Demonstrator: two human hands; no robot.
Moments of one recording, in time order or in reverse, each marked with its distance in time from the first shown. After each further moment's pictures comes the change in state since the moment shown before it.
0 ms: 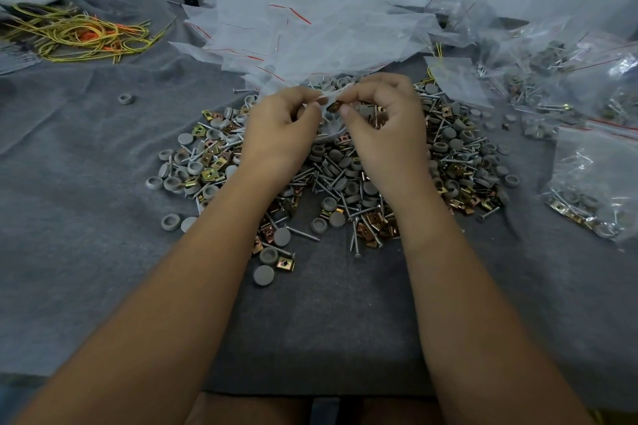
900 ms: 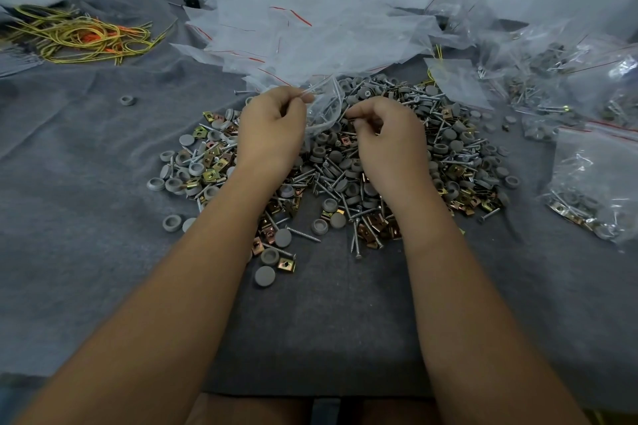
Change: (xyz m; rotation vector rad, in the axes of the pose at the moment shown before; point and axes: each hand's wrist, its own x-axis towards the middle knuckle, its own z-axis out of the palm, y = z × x) left_hand 0.006 -0.004 -0.001 0.013 0.117 -0.109; right_hand 0.002 0.009 -0.001 -0.239 -0.075 0.096
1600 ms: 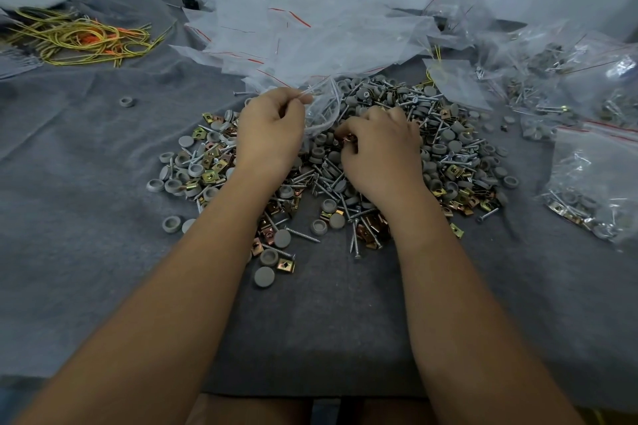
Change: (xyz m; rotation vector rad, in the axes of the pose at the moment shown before) left_hand 0.000 -0.001 0.000 -0.005 0.003 -0.004; right_hand -0.001 0.006 0.004 -0.607 -0.190 -0.133
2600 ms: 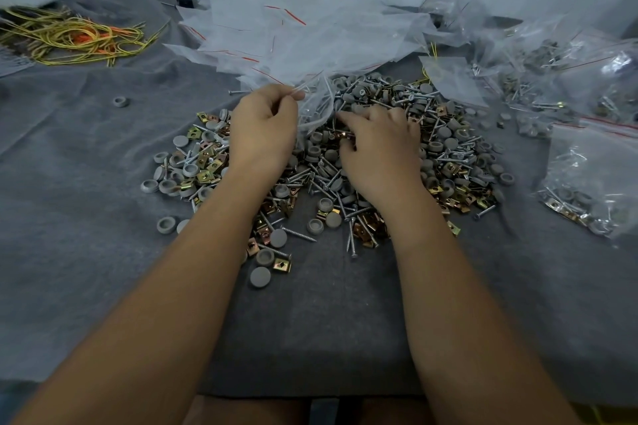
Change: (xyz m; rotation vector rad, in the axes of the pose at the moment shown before) left_hand 0.001 -0.001 -0.001 -0.001 0.023 -0.004; right_hand -0.002 0.002 0.001 -0.003 -0.012 0.044
